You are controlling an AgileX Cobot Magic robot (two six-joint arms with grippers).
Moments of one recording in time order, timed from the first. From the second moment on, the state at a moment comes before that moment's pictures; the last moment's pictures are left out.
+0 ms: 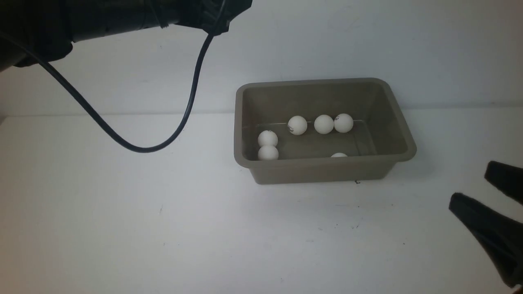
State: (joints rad) right arm 0.54 0.49 -0.37 -1.23 0.04 1.10; left arm -0.21 1.64 -1.44 -1.47 0.47 1.65
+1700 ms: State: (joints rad) right arm 0.54 0.29 -0.11 -1.32 0.21 1.26; left arm -0.21 1.64 -1.44 -1.53 0.46 1.70
